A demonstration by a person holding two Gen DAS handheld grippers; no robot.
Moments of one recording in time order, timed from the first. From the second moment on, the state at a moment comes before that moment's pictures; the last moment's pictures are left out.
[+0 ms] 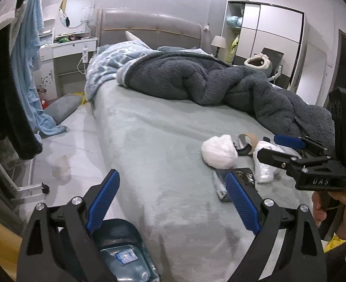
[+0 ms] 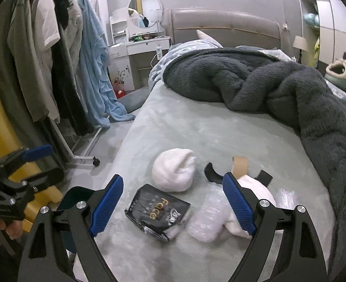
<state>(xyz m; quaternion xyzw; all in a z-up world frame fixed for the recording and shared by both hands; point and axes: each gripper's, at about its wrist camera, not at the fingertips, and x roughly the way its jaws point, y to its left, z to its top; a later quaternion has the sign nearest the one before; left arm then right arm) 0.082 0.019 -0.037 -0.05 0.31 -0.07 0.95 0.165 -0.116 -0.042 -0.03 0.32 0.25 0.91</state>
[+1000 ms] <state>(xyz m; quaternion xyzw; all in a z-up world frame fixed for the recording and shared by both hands) 0.113 -0.073 -0.085 -0.01 0.37 -0.14 0.92 0.188 -0.182 -0.076 0.11 0.38 0.29 0.87</state>
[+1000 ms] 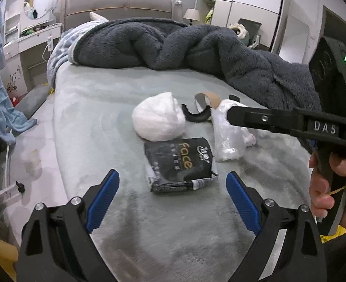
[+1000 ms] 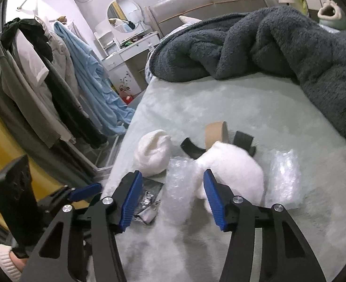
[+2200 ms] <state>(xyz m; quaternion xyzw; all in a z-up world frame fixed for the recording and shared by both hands) 0.127 -0.095 -0.098 0.02 0.39 -0.12 0.91 0.189 -0.169 -0.077 0.10 0.41 0.30 0.85</state>
